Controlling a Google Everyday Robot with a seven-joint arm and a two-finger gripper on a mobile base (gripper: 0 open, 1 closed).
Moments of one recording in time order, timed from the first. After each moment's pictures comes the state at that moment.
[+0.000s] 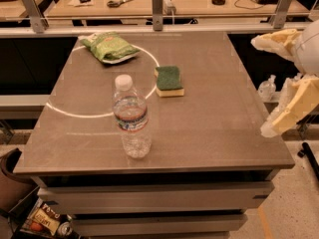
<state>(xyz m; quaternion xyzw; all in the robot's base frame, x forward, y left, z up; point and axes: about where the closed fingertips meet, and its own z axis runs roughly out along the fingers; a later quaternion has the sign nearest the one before) 0.435 -0.181 0.976 -0.63 0.69 0.13 0.33</state>
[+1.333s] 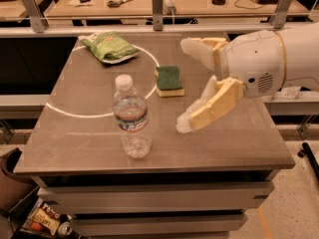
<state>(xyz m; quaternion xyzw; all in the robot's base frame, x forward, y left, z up) 0.421 -0.037 1.000 -0.55 0.60 0.37 0.45</state>
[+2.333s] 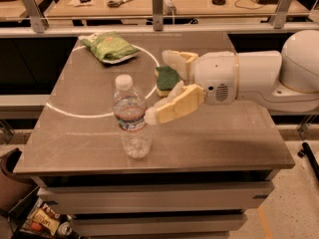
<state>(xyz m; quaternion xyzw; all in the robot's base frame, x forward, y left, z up) 0.461 0.005 0.966 -0.48 0.60 0.43 0.48</state>
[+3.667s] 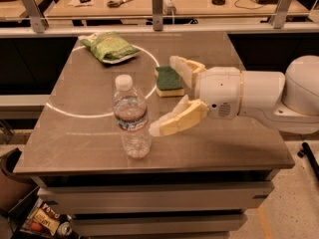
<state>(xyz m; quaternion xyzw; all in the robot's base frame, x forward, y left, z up) 0.459 -0.005 0.947 -0.48 0.58 0.40 0.53</state>
